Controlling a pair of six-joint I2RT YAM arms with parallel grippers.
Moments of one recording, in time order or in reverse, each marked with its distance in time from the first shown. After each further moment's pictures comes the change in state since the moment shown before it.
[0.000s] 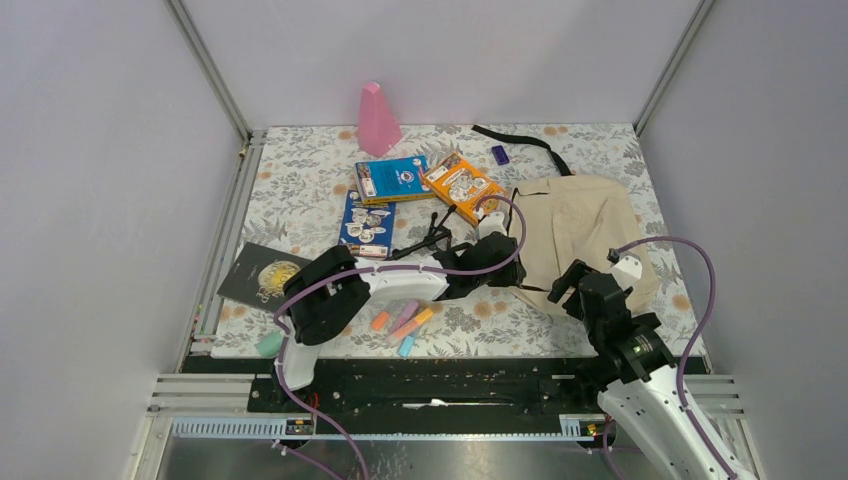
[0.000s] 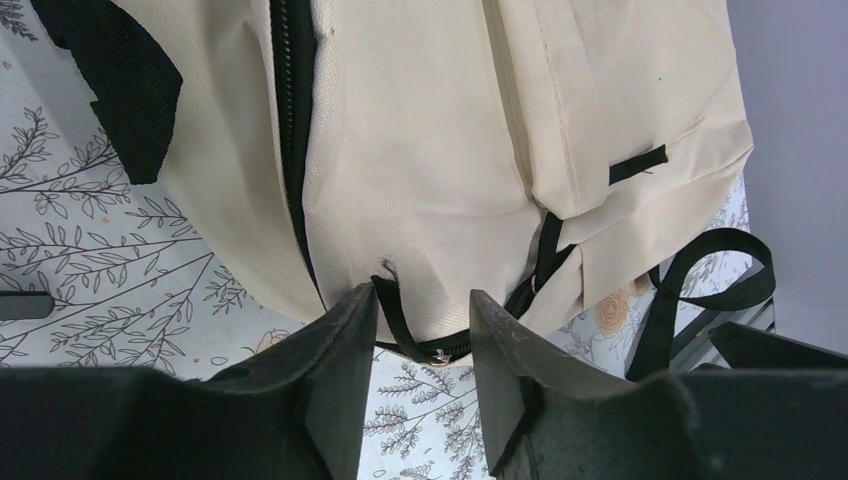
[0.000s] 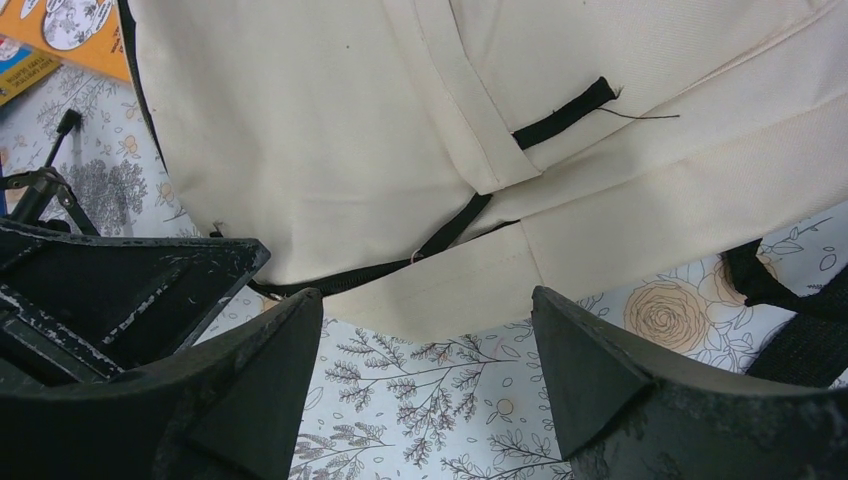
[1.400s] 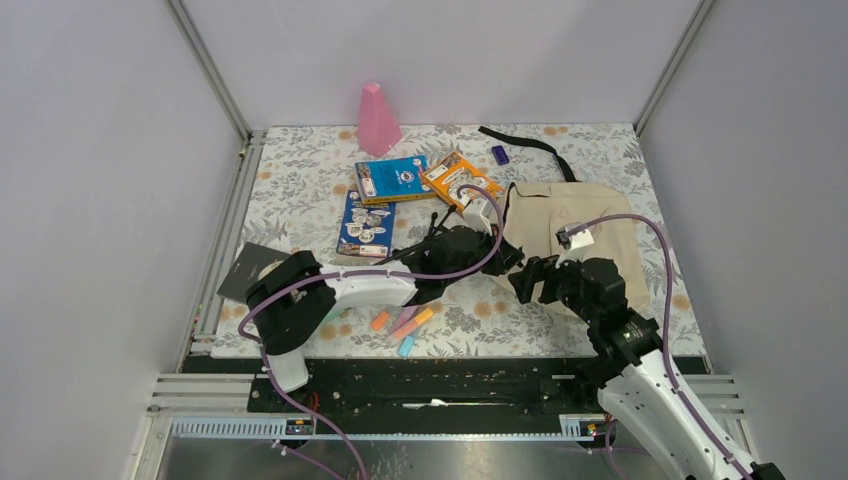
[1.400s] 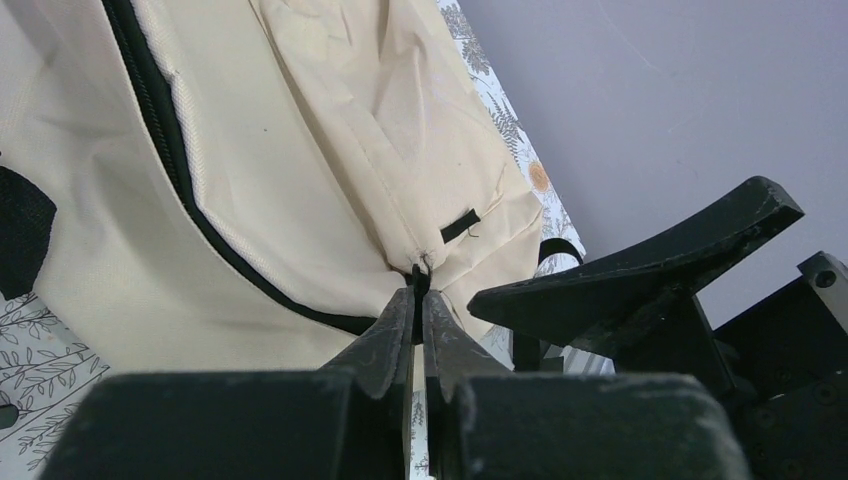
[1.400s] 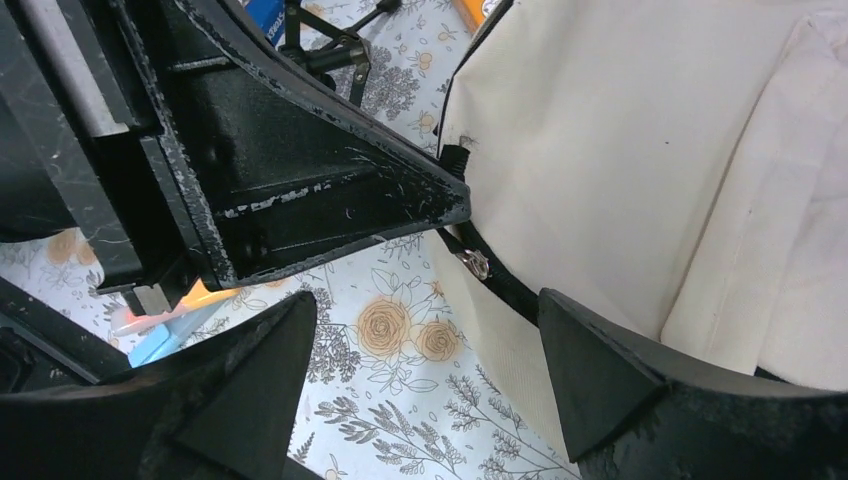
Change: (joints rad) left arm 0.051 -0.195 -0.245 0.441 0.143 0.108; right arm 0.000 0.111 0.006 0.373 -0.546 -0.440
